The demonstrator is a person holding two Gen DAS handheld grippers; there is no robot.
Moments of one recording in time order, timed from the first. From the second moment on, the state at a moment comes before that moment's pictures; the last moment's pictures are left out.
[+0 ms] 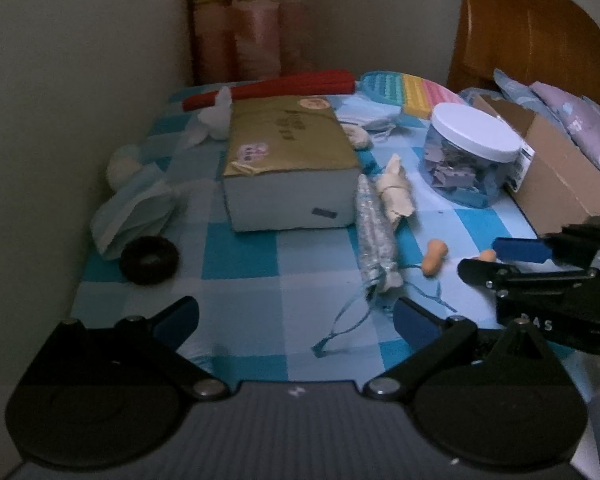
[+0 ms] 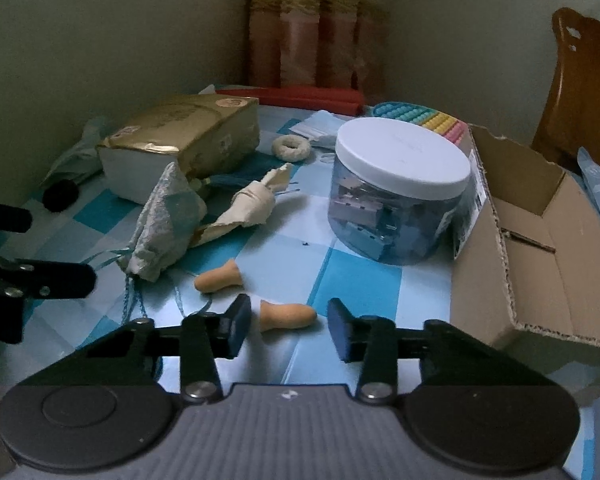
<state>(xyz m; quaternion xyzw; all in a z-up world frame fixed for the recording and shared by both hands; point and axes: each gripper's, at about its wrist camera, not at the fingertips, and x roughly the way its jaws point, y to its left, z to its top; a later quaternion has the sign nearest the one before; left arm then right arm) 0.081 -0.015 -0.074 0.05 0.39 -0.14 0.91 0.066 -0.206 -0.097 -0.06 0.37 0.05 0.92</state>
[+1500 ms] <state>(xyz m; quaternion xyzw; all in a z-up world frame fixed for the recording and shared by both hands) 0.117 -0.083 -0.081 0.10 0.37 -0.19 0.91 0.051 -0.214 -0.098 -0.06 0.37 0.06 0.93</state>
